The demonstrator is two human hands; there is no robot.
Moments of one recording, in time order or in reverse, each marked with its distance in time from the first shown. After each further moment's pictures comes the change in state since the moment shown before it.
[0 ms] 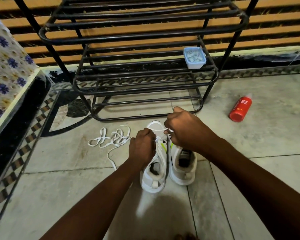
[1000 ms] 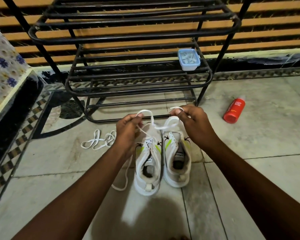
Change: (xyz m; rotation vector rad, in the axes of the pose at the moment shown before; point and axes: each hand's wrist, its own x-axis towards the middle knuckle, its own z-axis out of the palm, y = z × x) left_hand 0.028 0.014 -0.060 -1.478 0.143 -0.514; right_hand -0.016 0.028 0.010 0.890 0.350 0.581
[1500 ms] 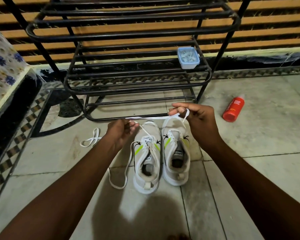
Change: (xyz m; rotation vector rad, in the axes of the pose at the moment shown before) left_hand 0.034 0.001 -0.024 -0.114 0.094 -0.367; right_hand -0.005 0.003 -0.005 0.384 0.057 -0.136
